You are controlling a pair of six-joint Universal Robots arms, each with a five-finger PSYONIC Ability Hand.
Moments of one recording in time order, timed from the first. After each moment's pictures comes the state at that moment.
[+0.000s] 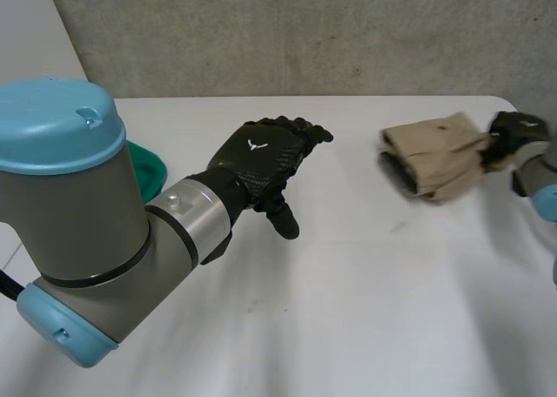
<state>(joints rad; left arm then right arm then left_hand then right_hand) 4.03 -1.89 -1.36 3.10 -1.41 3.20 1.55 -0.26 0.20 0.23 1.48 3.13 0.20 0.21 0.21 0.21 0.04 0.91 1.15 1.13 1.19 0.87</state>
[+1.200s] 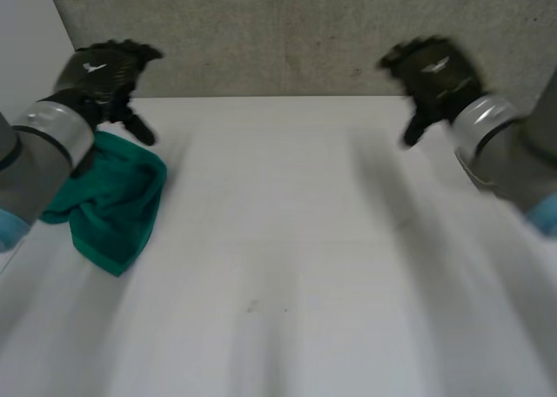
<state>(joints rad) 4.50 -1.87 -1.35 3.23 -1.40 3.34 1.92 -1.16 1.21 -0.04 1.33 2.68 0.20 0.21 0.21 0.21 0.04 0.20 0.22 0.22 0.24 0.07</state>
